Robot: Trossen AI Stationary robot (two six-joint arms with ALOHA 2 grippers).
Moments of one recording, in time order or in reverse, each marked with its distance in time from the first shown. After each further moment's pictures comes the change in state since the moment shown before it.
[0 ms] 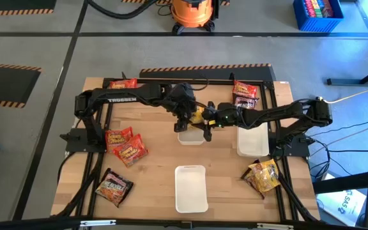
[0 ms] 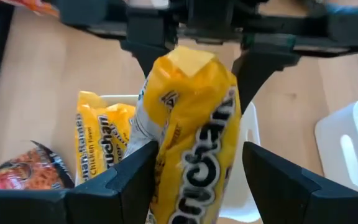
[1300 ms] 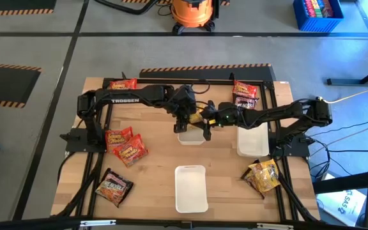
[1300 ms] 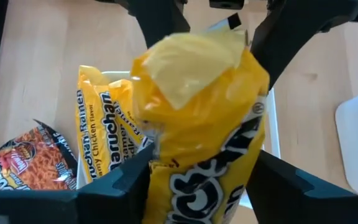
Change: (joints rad) left arm -0.004 0.024 -0.002 -0.054 -0.053 0.001; right arm 0.000 0.000 -0.002 0.048 0.002 -0.001
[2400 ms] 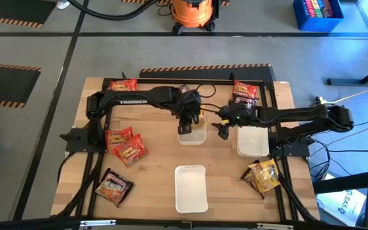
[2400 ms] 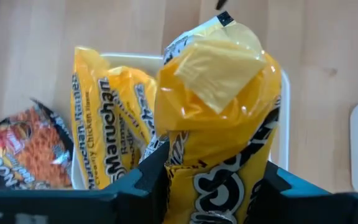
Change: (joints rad) left arm -0.025 0.117 0.159 -0.143 -0.072 -0.082; right arm -0.001 -0.302 -0.072 -0.596 0.208 0.007
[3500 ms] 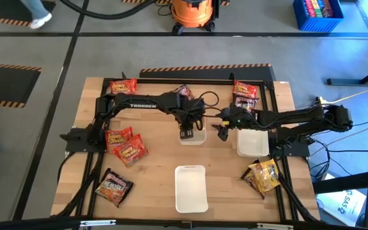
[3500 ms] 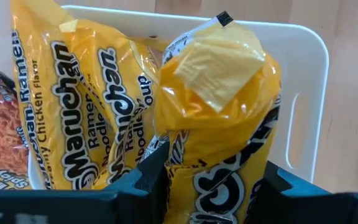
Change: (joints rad) left arm -0.019 0.101 0.003 -0.015 -0.037 -0.052; right arm 0.000 0.013 -0.113 0.158 0.012 0.084
